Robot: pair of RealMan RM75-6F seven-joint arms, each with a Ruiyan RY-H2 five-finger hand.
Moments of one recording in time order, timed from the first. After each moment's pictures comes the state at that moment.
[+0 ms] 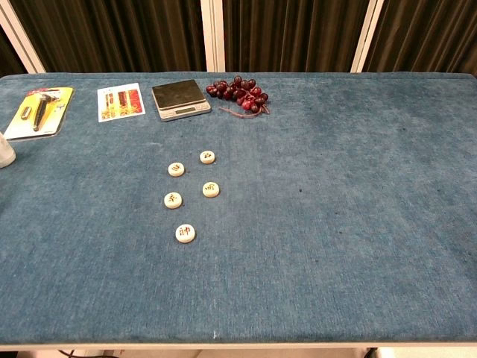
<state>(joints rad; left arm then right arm) -0.10 -1.20 -0.03 -1.55 1.52 1.50 0.20 0.11 -1.09 0.07 -1.64 -1.50 1.45 -0.08</state>
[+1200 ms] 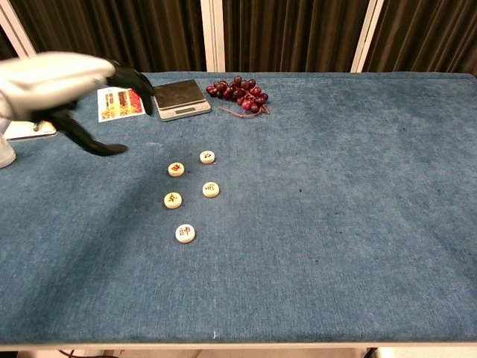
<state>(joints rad) -0.60 -1.48 -0.21 -1.59 1.35 0.95 0.40 0.09 -1.06 0.07 -1.62 -1.56 1.50 0.00</state>
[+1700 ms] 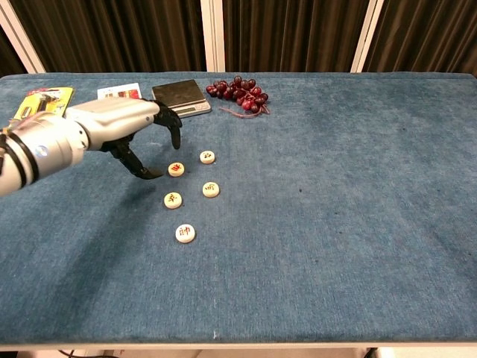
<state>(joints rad) -0.72 -1.70 -0.22 -1.35 1.14 0.88 0.47 0.12 -1.07 0.08 -1.64 -1.53 1.47 -0.03</state>
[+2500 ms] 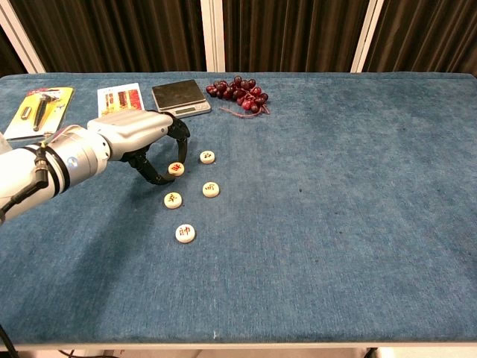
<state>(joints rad) -0.77 -1.79 -0.20 -1.24 1.06 0.89 0.47 0.11 -1.08 0.07 -1.61 -1.51 1.47 -0.01</state>
